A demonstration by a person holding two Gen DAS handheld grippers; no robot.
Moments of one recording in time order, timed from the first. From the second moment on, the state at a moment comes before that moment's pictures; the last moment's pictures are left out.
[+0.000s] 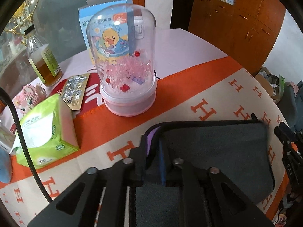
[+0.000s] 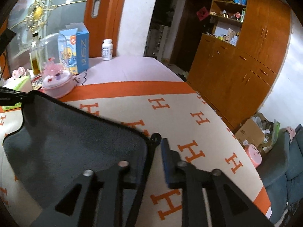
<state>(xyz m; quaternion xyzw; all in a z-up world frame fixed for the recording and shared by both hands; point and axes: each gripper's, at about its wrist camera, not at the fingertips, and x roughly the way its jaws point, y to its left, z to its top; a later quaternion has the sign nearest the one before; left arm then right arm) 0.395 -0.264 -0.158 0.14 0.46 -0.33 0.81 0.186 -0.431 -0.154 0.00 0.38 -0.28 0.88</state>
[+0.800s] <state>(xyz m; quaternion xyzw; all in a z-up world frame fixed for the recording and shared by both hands) 0.321 -0.195 -0.119 0.09 0.50 -0.23 0.83 0.123 -0.408 -0.128 0.10 0.40 -0.22 0.88</state>
